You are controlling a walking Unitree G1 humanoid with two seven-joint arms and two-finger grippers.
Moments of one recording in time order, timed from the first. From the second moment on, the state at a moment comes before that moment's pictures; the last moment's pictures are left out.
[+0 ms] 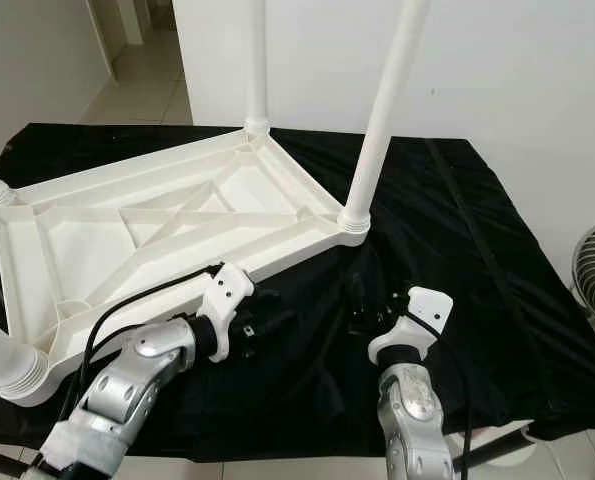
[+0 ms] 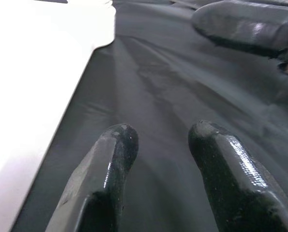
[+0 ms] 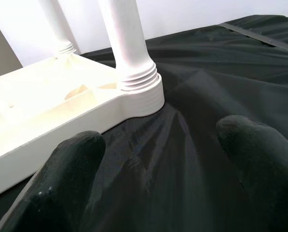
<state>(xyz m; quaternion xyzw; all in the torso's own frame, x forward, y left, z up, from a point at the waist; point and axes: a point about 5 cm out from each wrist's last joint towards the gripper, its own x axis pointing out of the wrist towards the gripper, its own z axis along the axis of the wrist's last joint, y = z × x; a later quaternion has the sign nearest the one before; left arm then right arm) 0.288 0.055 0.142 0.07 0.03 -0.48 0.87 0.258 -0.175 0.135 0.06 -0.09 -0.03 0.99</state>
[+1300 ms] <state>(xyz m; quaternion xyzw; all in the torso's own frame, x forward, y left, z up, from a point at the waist) 0.347 0.051 0.136 0.10 0.06 -0.45 0.89 0.262 -0.176 0.136 0.06 -0.07 -0.08 0.99</state>
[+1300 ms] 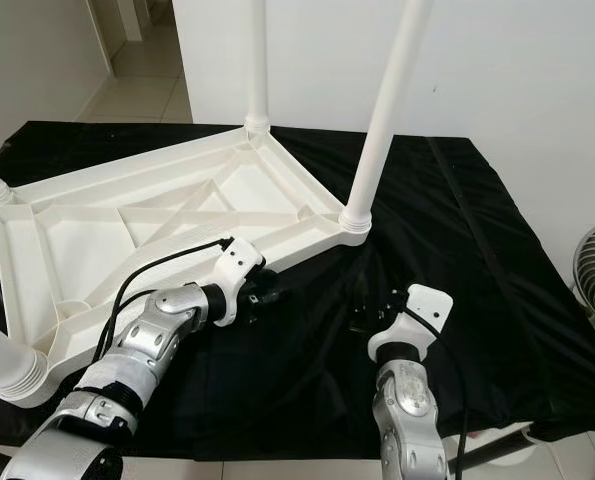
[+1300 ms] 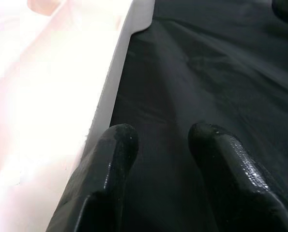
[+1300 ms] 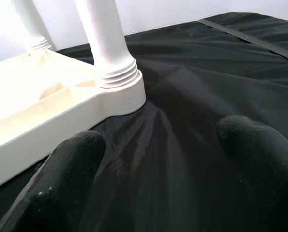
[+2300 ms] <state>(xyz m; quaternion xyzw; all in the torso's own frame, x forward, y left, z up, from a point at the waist) 0.359 0.052 0.139 0.10 0.05 -0.43 0.90 0.269 -0.169 0.133 0.05 -0.06 -0.09 0.99</state>
